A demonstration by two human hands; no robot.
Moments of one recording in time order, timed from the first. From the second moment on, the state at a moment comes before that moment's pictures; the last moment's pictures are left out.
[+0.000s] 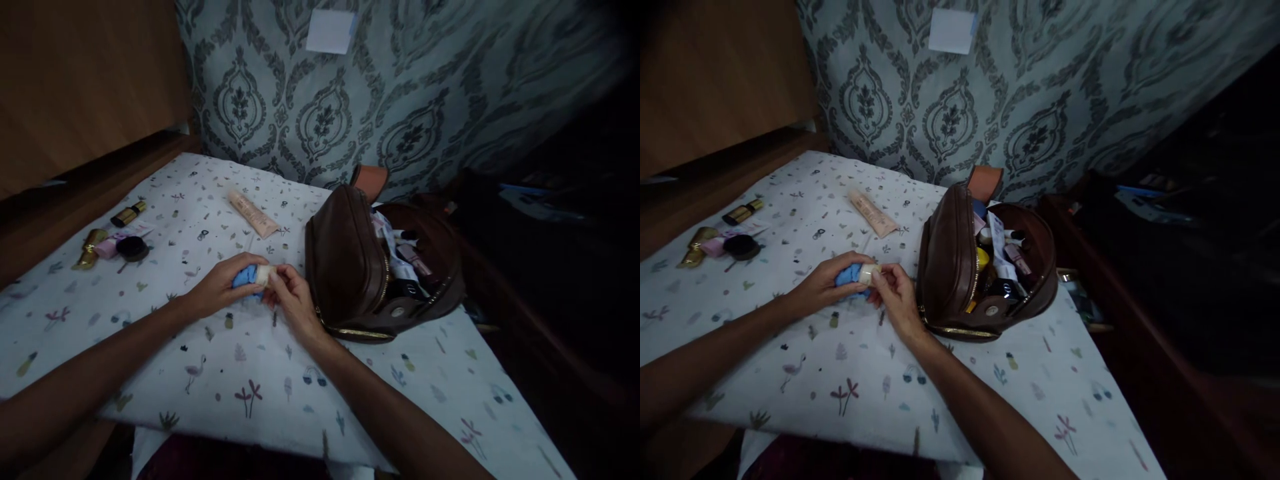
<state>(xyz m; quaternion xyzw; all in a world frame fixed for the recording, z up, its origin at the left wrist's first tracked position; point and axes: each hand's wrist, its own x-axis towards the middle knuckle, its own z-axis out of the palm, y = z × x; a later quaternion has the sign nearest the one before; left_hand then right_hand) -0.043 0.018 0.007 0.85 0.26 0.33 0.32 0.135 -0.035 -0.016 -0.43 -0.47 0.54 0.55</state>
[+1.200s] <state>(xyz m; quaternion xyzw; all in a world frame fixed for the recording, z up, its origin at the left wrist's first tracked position) 0.000 -0.018 0.065 0.76 0.22 0.24 0.56 0.195 -0.116 0.073 -0.38 -0.76 0.02 0.53</state>
